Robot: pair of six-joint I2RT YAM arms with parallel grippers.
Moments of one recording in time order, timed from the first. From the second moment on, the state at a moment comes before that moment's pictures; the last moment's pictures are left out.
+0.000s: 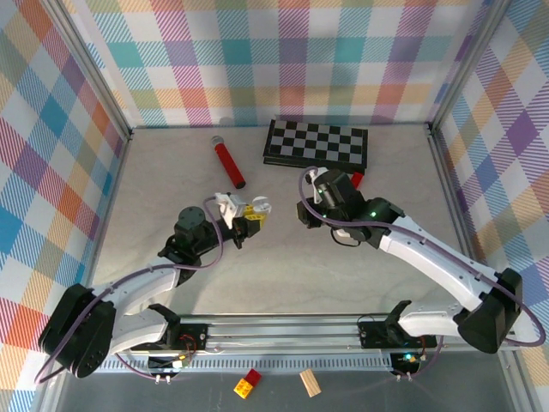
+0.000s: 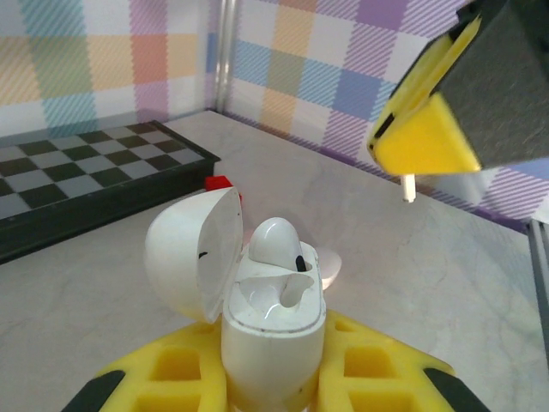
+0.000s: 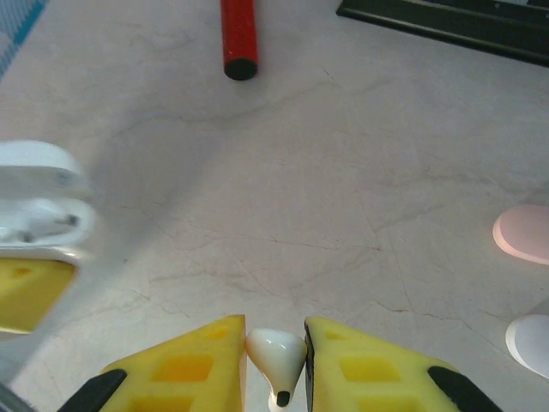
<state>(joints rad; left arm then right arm) -0.54 1.15 0.44 0.59 0.51 -0.09 0.80 1.23 1.15 -0.66 0.08 0.43</state>
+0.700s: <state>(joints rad) -0.72 1.35 0.64 0.51 0.54 0.04 0.80 1.14 1.09 -0.56 -0.06 0.41</state>
